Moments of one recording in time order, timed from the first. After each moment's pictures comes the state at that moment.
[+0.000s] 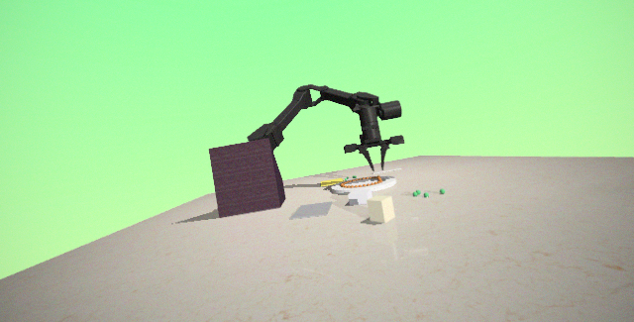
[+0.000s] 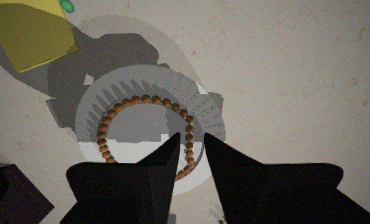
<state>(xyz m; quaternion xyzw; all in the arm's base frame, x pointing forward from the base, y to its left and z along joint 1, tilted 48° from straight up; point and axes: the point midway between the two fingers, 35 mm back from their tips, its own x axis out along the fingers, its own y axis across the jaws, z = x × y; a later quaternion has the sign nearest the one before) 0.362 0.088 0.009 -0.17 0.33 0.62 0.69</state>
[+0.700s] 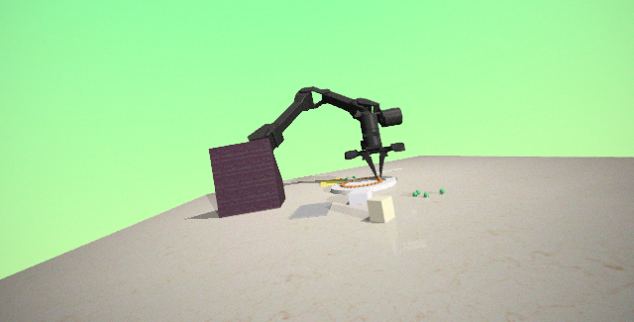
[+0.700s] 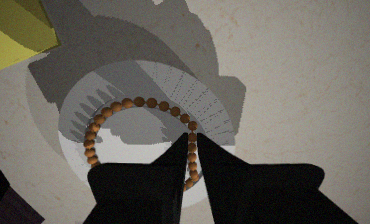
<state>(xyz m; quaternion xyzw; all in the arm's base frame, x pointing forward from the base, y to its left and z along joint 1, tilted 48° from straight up) 0.360 0.104 -0.007 -0.17 0.34 0.62 0.69</state>
